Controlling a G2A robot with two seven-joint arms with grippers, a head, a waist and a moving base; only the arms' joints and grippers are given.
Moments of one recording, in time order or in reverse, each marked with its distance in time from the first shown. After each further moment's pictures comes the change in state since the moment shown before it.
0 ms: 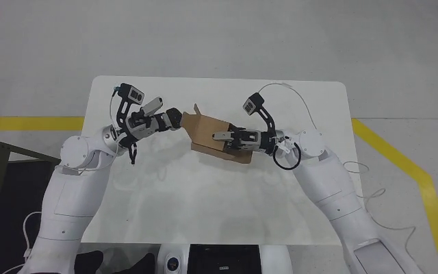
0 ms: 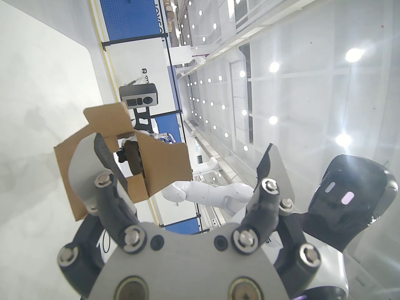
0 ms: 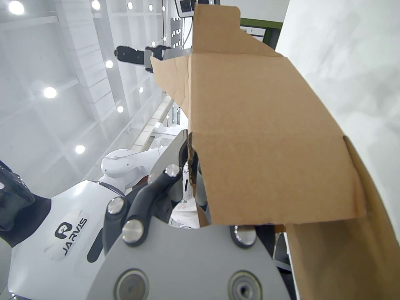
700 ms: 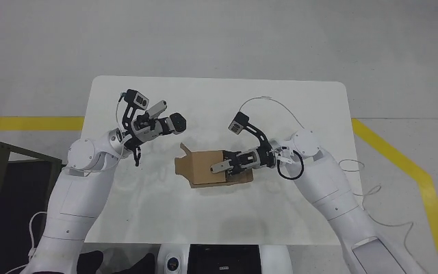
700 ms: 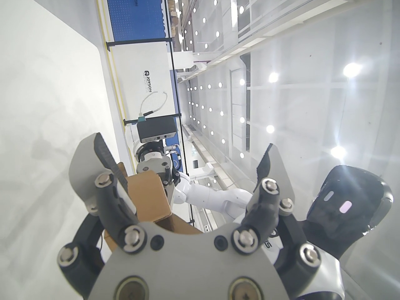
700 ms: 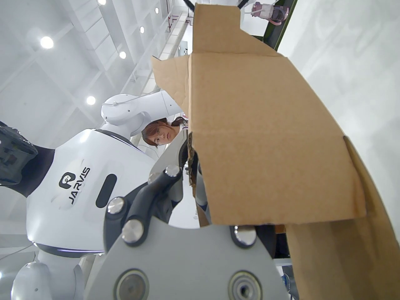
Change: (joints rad) left arm 0.001 -0.012 0.058 0.033 -0.018 0.001 0.008; right arm 0.021 -0.002 -0.071 0.007 0.056 0.016 0.284
